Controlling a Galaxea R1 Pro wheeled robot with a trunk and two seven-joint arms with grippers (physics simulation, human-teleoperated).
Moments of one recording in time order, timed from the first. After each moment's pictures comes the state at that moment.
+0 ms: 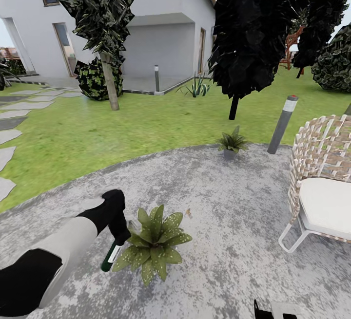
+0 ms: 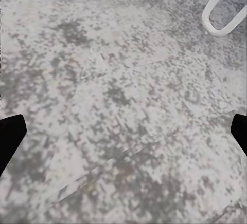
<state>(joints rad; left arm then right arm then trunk) -1.00 0.03 -0.37 -0.44 -1.00 0.83 -1.28 -0.34 -0.03 -0.95 -0.22 0.90 -0.56 -0.08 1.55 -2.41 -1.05</state>
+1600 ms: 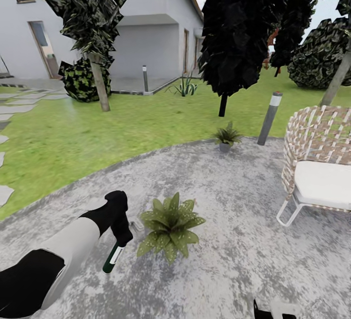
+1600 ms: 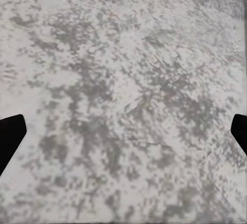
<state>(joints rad) -1.00 0.02 -0.38 -0.43 -1.01 0.83 -1.28 -0.34 -0.02 -0.95 -0.21 0.90 -0.56 -0.08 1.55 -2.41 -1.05</state>
